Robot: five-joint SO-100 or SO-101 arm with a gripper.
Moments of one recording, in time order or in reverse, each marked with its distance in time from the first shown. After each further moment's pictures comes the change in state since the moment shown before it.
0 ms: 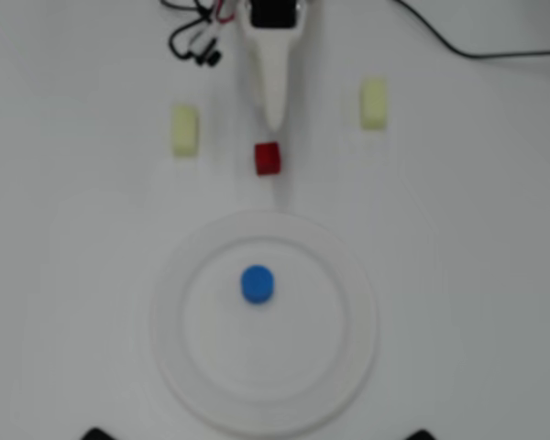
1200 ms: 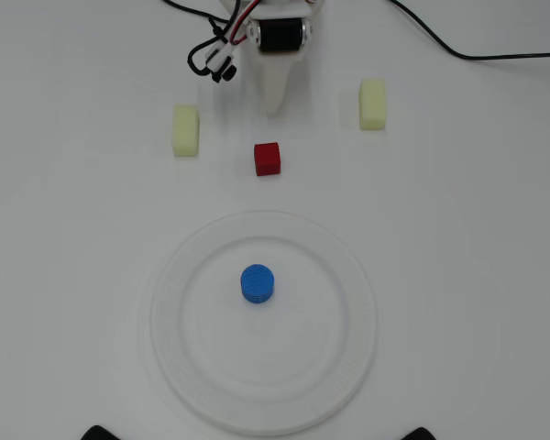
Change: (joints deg) arm -4.0 17.6 21.5 10.1 2.1
